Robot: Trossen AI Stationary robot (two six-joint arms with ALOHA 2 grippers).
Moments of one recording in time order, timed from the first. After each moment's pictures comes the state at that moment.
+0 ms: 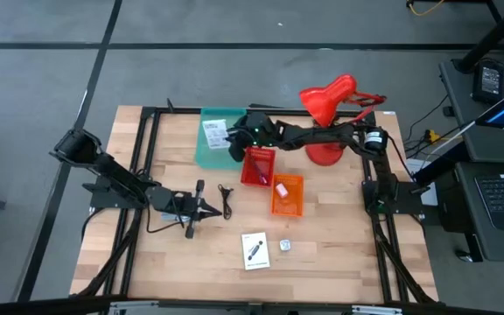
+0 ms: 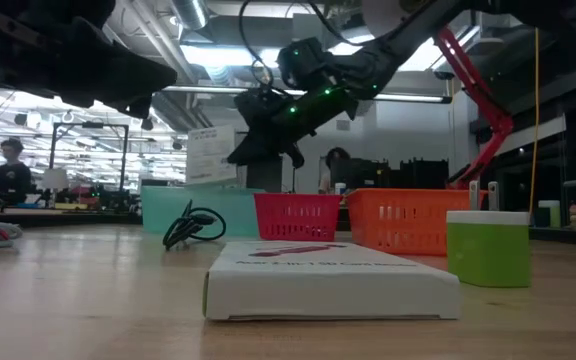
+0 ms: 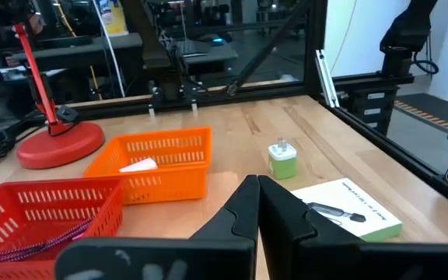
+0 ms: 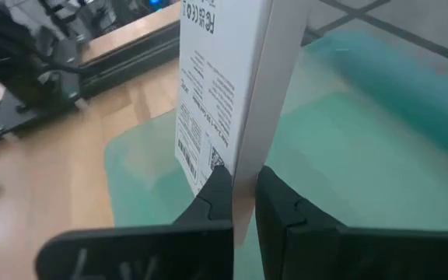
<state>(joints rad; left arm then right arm) -0.42 1.36 0.19 1.08 -0.32 0.02 -0.31 2.08 1.42 0.18 -0.02 0.26</state>
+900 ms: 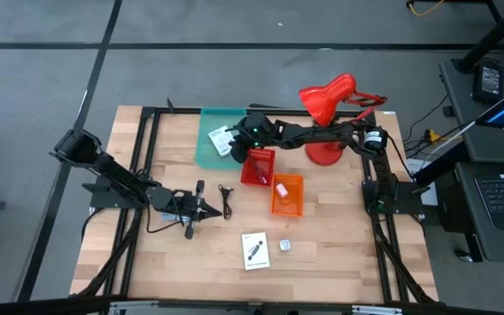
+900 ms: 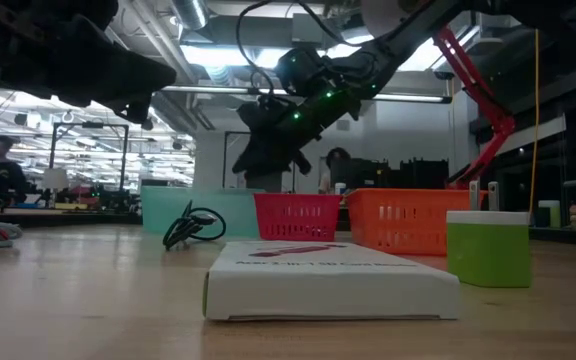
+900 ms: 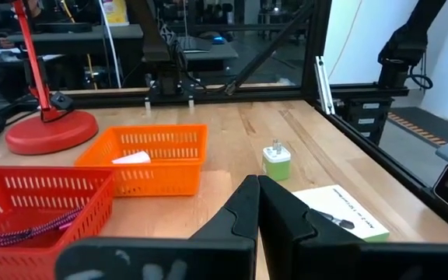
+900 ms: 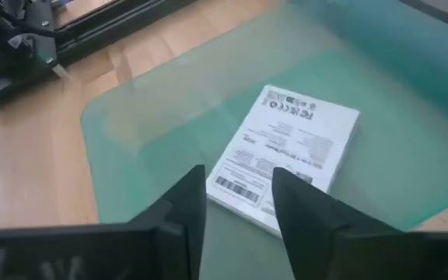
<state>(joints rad) -0.42 1.36 0.19 1.08 -0.32 -0.06 -0.32 2.08 1.43 0.06 -0.02 0.27</state>
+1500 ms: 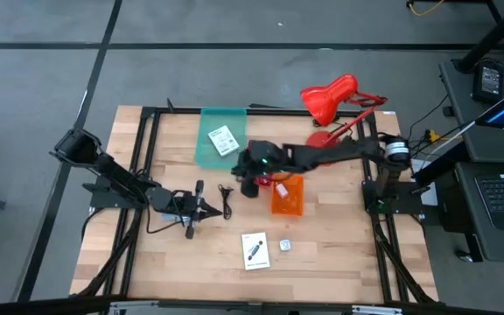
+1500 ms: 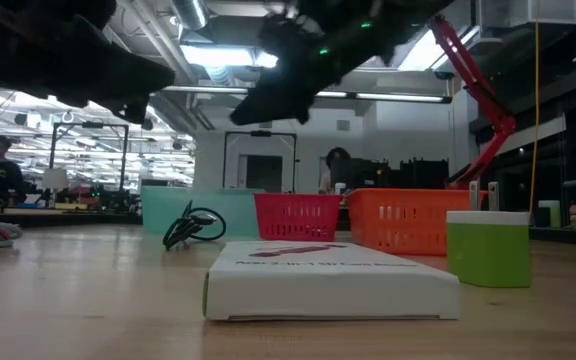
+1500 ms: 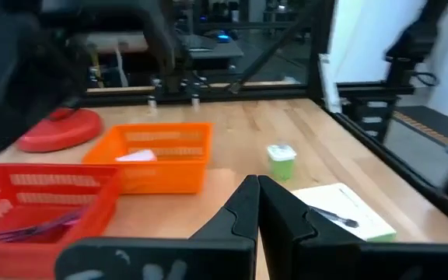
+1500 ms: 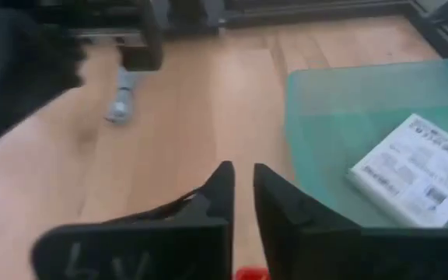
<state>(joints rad) -0.44 1.36 0.19 1.07 -0.35 -0.05 -0.08 1.86 1.30 0.01 0.01 0.04</state>
